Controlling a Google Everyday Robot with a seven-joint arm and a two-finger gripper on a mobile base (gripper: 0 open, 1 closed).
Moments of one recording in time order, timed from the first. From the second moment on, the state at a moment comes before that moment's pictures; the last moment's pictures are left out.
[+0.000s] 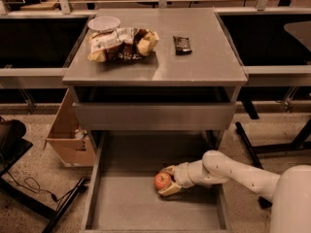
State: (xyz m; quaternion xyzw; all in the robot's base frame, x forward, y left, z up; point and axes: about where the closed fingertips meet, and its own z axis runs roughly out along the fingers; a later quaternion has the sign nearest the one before) arm 0.559 -0.037 0.365 -0.60 0.67 0.30 0.33
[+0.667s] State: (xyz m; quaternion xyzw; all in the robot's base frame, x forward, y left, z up) arm 0.551 -0.054 0.429 -0.57 0.69 0.30 0.34
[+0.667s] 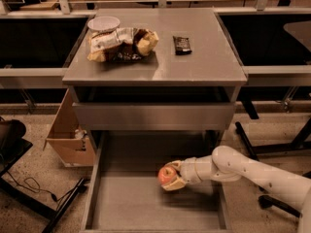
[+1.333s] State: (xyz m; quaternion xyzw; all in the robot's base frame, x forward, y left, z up) arm 0.584 -0.118 0.598 -0.55 0.73 0.26 0.32
